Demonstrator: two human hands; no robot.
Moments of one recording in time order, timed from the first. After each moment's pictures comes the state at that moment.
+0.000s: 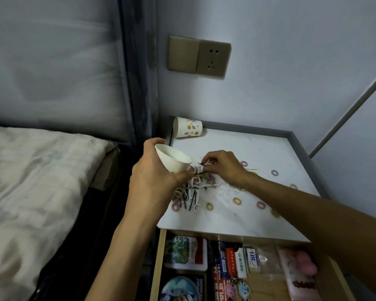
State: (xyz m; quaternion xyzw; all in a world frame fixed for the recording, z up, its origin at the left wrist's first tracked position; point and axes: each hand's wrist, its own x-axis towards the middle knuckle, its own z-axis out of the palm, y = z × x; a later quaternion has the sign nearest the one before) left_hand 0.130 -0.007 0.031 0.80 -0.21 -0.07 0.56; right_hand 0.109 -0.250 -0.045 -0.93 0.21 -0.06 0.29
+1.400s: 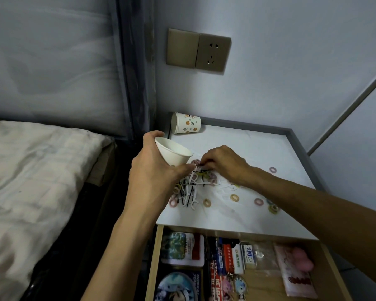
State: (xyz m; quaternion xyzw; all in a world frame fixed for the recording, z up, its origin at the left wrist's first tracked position) left_hand 0.126 -0.012 0.038 0.81 -0.20 -0.06 0.55; right_hand 0.104 -0.255 -0.036 -0.99 0.05 -0.03 0.13
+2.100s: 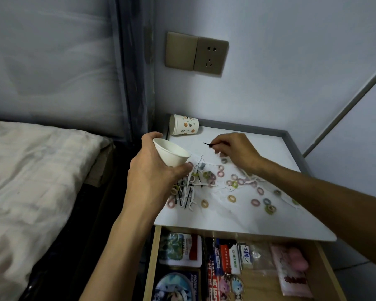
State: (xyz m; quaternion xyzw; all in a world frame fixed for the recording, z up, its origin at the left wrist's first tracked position) left_hand 0.127 -0.009 0.038 0.81 -0.21 -0.06 0.54; right_hand 0.090 -0.266 0.004 -0.94 0.17 -0.12 0.28
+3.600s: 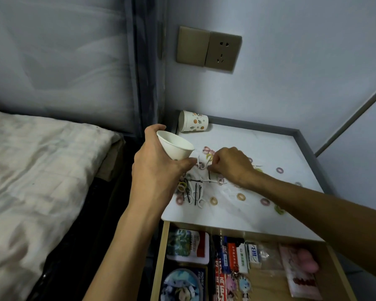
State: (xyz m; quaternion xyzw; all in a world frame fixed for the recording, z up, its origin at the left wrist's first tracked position) left_hand 0.134 -0.003 0.036 0.80 -0.20 -0.04 0.56; right_hand 0.105 -0.227 -0.033 -0.96 0.25 -0.01 0.11
